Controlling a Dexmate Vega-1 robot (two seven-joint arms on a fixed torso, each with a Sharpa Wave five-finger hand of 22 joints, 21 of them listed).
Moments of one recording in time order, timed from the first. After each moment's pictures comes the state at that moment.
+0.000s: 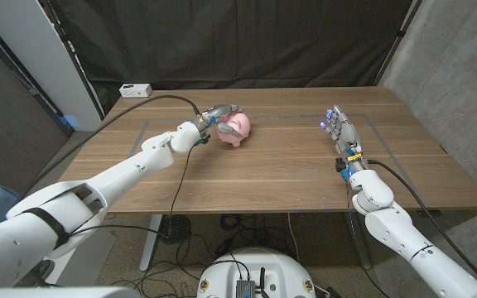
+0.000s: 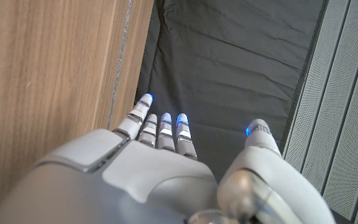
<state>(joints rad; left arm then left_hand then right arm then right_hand) 0.43 0.56 0.83 -1.13 0.36 -0.23 0.08 0.94 -0.30 0.43 -0.18 0.20 0.47 -0.04 0.44 0.29 0.42 -0.13 0.44 0.32 0.38 0.07 0.35 0.22 0.65 0.33 0.36 0.18 -1.15 -0.54 -0.27 -1.63 0.59 0.39 -0.17 0.26 0.06 0.25 -0.14 0.17 0.20 0.07 0.19 0.18 0.14 0.12 0.23 0.19 0.03 0.11 0.22 0.22 0.27 0.04 0.20 0.17</state>
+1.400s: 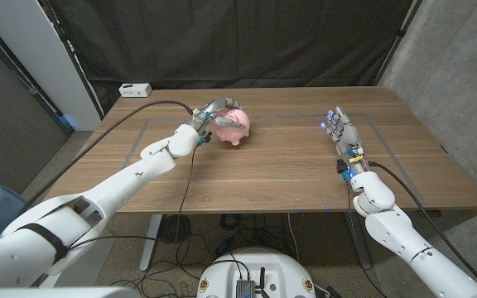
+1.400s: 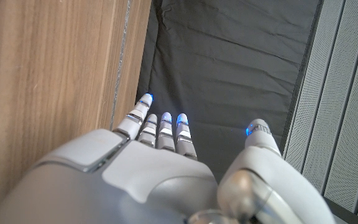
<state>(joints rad) 0.53 0.55 0.71 -1.25 0.21 -0.26 0.22 0.97 -0.27 0.45 -0.17 0.20 0.61 0.09 0.46 0.32 0.57 0.00 0.51 0.42 0.57 0.07 0.35 0.23 0.70 0.27 0.38 0.18 -1.15 -0.54 -0.27 -1.61 0.63 0.42 -0.14 0.26 0.06 0.25 -0.14 0.17 0.20 0.07 0.19 0.18 0.15 0.12 0.23 0.20 0.02 0.11 0.22 0.22 0.27 0.04 0.20 0.17</state>
